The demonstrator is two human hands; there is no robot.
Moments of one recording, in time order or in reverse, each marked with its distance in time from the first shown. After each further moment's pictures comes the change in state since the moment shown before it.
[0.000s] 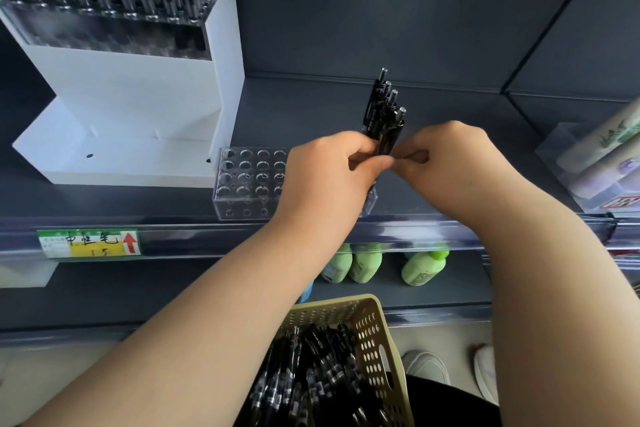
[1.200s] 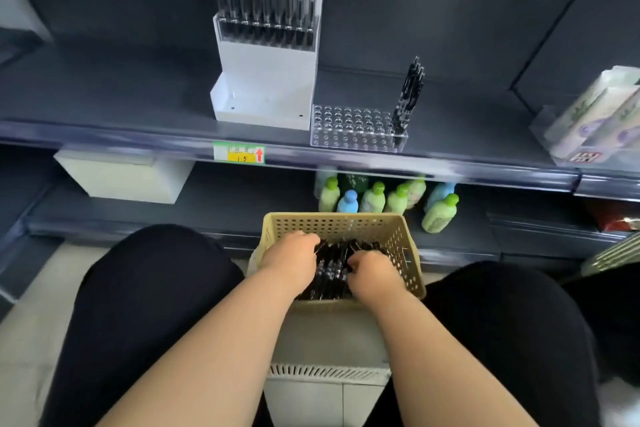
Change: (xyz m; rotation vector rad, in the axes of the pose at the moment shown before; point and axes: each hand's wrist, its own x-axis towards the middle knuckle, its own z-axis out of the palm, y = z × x) left_hand -0.198 -0.078 -0.083 0.668 -0.541 -0.328; right_hand -0.200 -0.045 0.152 0.033 -0.452 0.174
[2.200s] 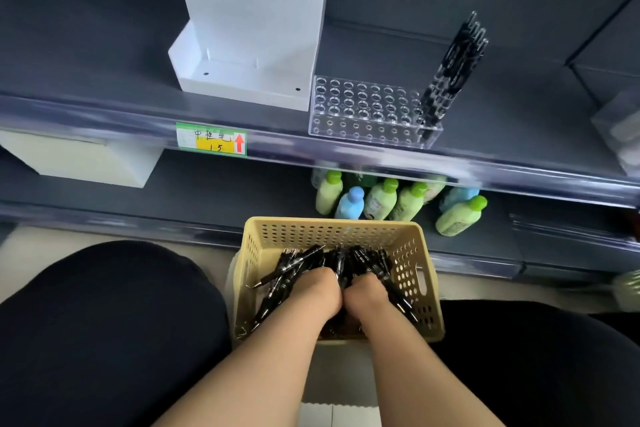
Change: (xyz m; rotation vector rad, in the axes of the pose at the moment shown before) left_hand 0.066 0.027 0.092 -0.199 -0.330 -0.424; right_hand 0.082 0.021 0.067 0.333 -0.214 0.458
